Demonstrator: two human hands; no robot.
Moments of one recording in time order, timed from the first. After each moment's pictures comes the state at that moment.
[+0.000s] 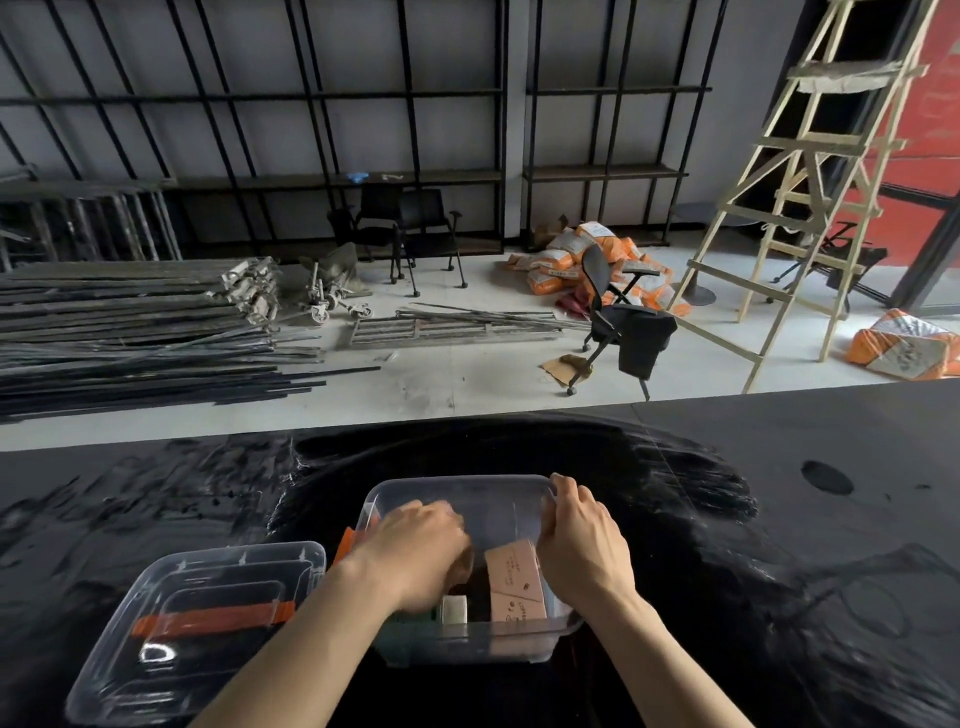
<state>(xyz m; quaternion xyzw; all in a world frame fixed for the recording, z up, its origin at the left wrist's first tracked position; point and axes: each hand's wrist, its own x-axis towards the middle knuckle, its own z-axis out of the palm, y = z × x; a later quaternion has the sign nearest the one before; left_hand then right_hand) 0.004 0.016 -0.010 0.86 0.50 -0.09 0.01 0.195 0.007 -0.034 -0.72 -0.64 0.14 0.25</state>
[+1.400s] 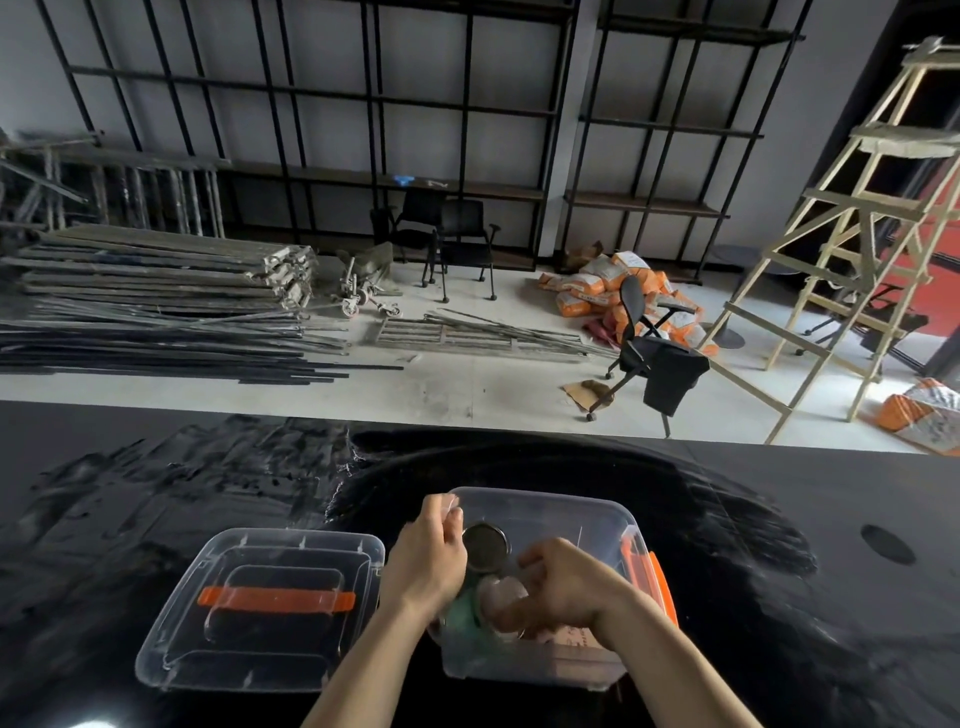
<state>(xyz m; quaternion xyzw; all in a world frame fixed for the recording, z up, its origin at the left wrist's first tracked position) -0.044 0.015 -0.049 0.55 0.71 0.33 0.28 0.130 0.018 -0.029 -0.60 -0.60 0.52 0.06</state>
